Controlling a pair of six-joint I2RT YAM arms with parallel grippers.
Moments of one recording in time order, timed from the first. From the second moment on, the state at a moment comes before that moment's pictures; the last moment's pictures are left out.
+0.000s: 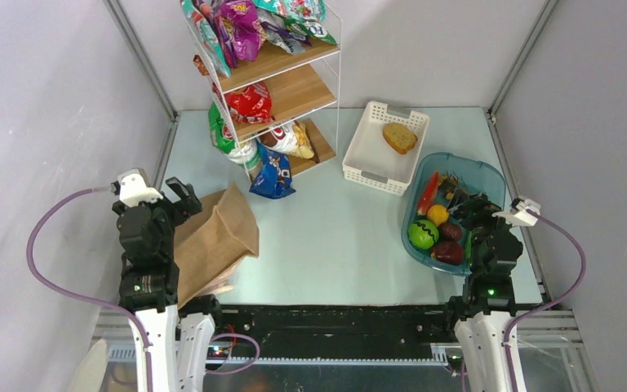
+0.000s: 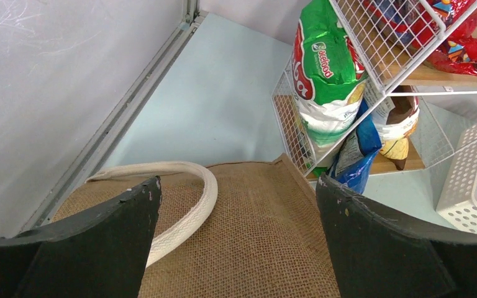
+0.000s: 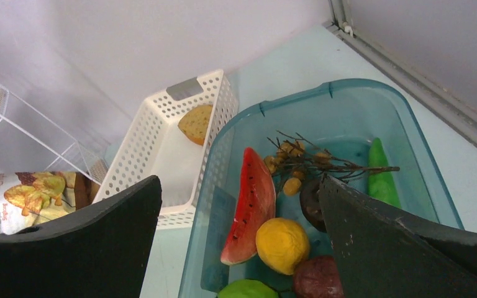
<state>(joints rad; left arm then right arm) 0.17 0.48 0.81 -0.51 -0.11 -0.24 -0.07 0.33 0.31 0.05 0.17 0.45</state>
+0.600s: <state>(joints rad) 0.35 0.57 0.81 -0.51 -0.16 -0.27 -0.07 0.35 0.31 0.00 0.14 0.46</state>
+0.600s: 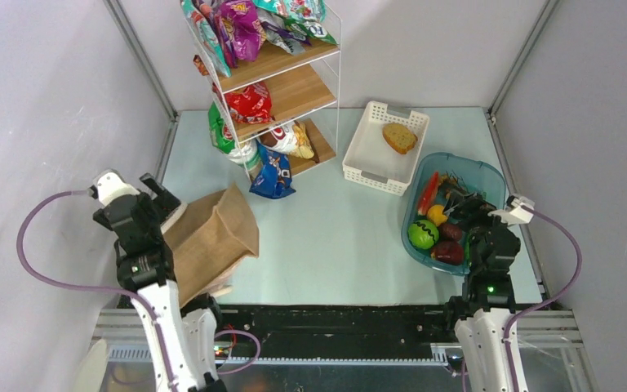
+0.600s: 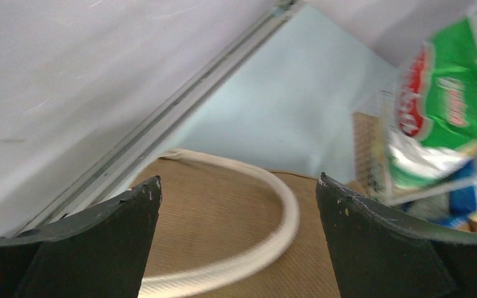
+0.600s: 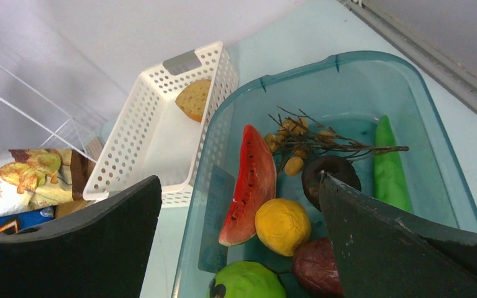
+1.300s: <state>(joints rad) 0.84 0.73 0.63 -0.52 -0.08 -0.55 -0.07 0.47 0.31 0.01 -0.04 0.44</state>
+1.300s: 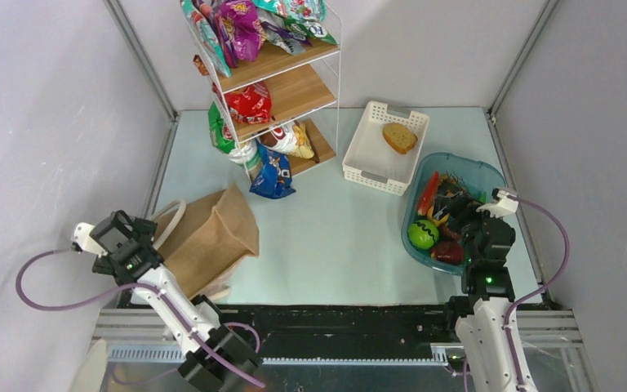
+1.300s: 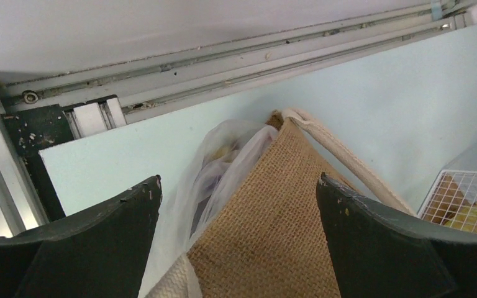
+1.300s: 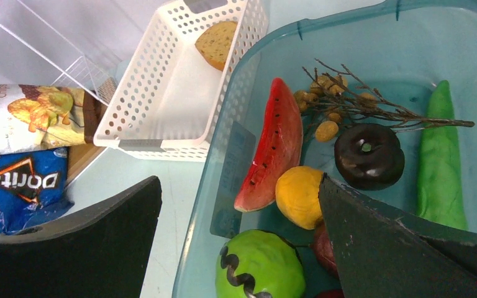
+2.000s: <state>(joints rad) 0.91 0.72 0.44 -0.41 0.22 -0.71 -0.07 0.38 0.31 0.00 -0.06 0.44</state>
